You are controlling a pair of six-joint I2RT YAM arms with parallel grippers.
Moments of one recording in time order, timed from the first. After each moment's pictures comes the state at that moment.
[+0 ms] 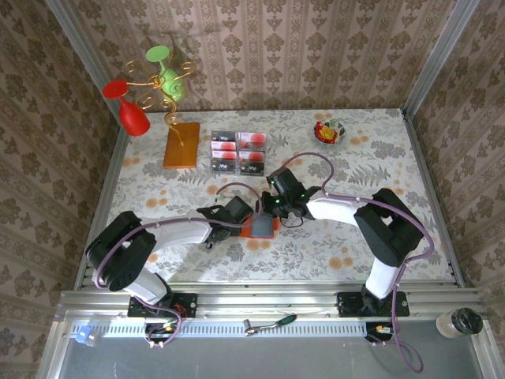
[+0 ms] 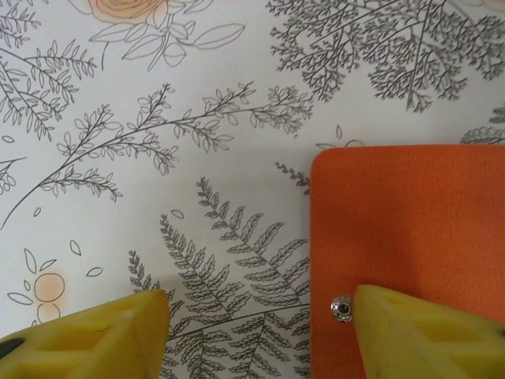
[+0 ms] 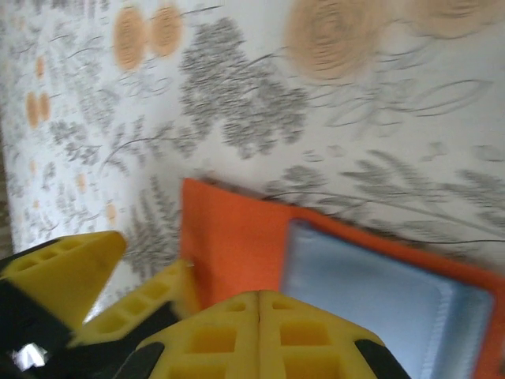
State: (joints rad) left arm -0.90 1.53 0.73 -0.38 -0.45 -0.69; right arm 0.65 1.76 0.96 -0.07 -0.29 0.83
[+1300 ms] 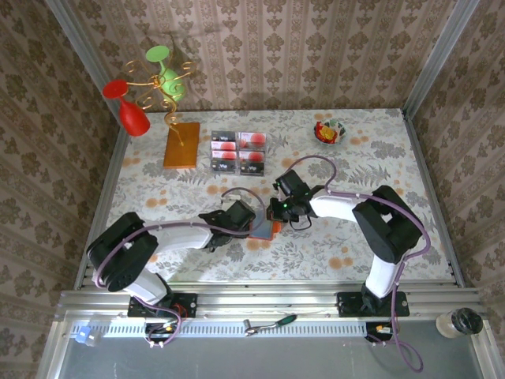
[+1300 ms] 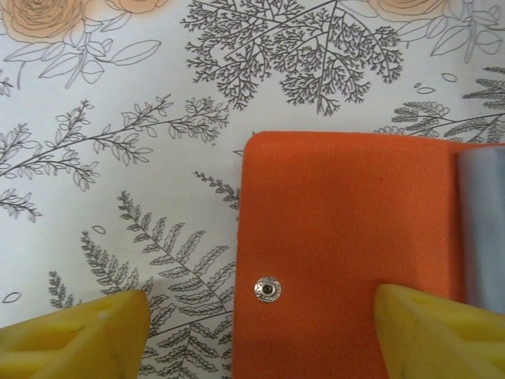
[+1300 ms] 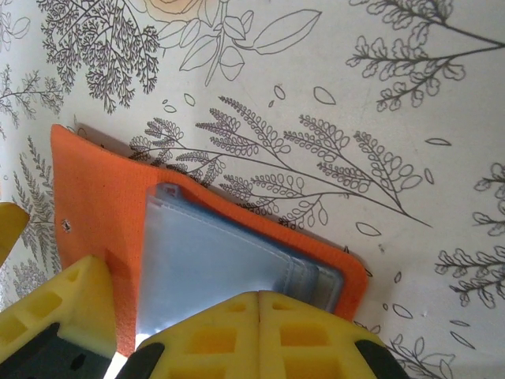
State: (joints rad) left arm -0.94 1.53 0.67 -0.21 -0.42 -0.65; right arm 0.61 1.78 0.95 -0.20 -0.31 0.70
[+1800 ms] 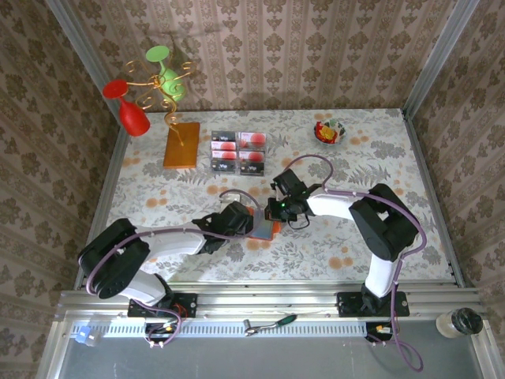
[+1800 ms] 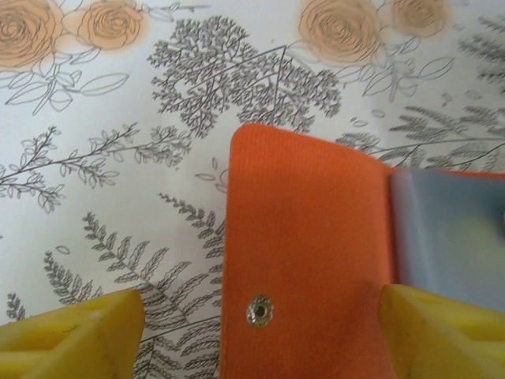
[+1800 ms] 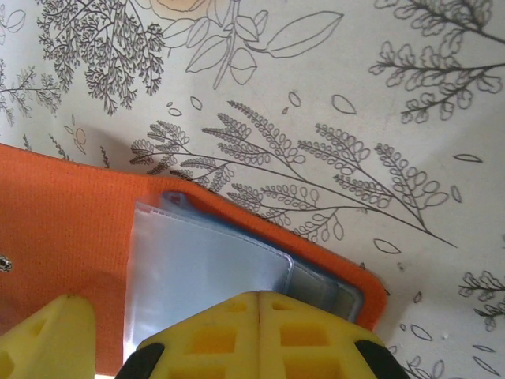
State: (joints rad) left arm -0.94 1.46 0.59 -0.04 -0.38 -0.63; right arm 0.62 1.81 0.98 -0.22 -0.32 0.68
